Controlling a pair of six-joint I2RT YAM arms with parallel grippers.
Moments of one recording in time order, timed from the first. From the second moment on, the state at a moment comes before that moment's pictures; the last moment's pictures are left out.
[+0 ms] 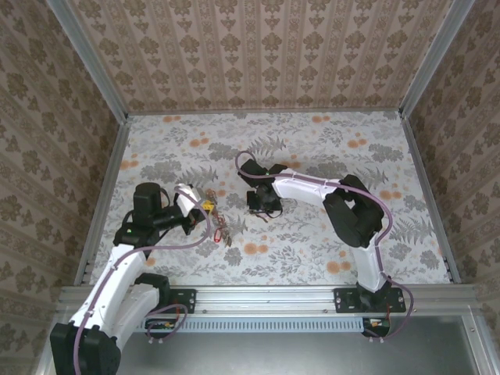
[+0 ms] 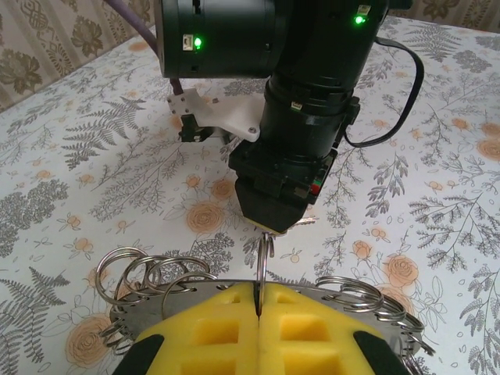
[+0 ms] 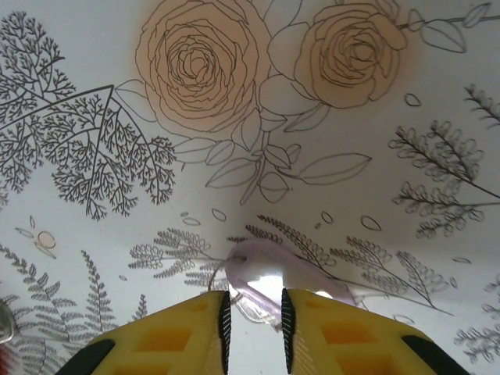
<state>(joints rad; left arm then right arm) -0.23 0.77 0.52 -0.32 0.79 0.47 0.76 2.04 1.48 -0.76 -0.02 0.74</state>
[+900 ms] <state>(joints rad) -0.23 0.79 0.52 -0.32 0.80 0.47 0.82 2.06 1.52 -0.81 0.08 0.74</state>
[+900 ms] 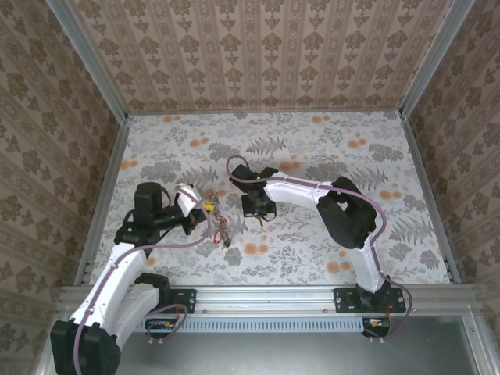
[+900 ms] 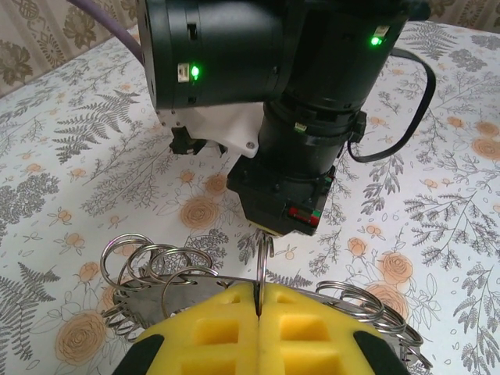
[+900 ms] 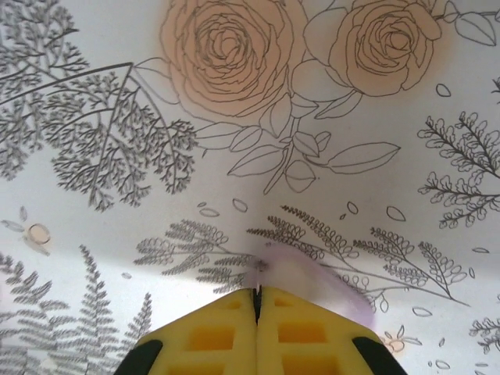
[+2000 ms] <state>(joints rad) -0.49 0.79 0.57 -0.30 0.72 0.59 0.99 1.35 1.03 -0.23 -0.16 -0.13</state>
